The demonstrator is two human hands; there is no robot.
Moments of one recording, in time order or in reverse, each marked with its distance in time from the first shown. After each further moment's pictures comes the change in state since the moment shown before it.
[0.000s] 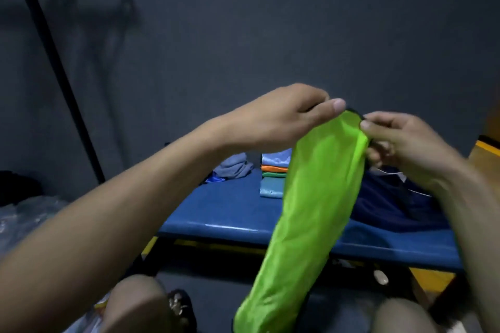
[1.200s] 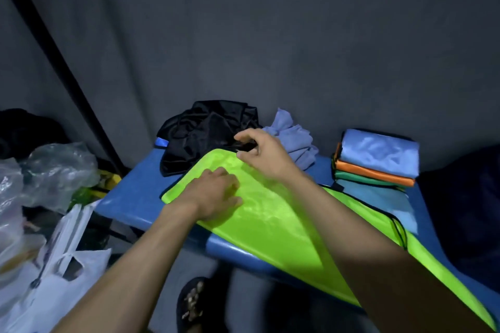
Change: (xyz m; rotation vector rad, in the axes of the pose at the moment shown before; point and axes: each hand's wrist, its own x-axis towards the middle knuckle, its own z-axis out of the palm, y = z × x) left_hand -0.128 -0.405 0.134 0.197 -0.347 -0.869; right_hand 0.270 0.245 0.341 -0.382 -0.461 -0.170
